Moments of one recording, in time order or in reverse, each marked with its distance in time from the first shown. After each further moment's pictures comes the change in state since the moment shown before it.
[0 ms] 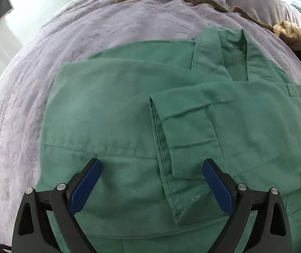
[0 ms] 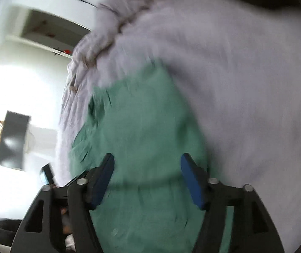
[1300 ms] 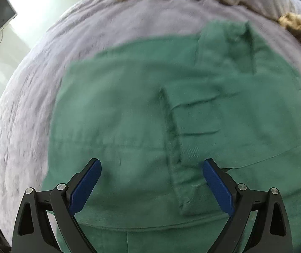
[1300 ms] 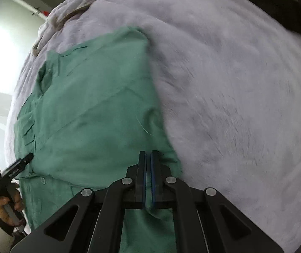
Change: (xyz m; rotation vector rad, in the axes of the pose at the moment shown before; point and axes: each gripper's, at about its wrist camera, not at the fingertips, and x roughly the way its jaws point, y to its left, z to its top) left arm 0.016 -0.007 0.003 0.001 0.043 0.101; right arm 0.060 -0.027 -0.016 -0.129 0.173 -0.282
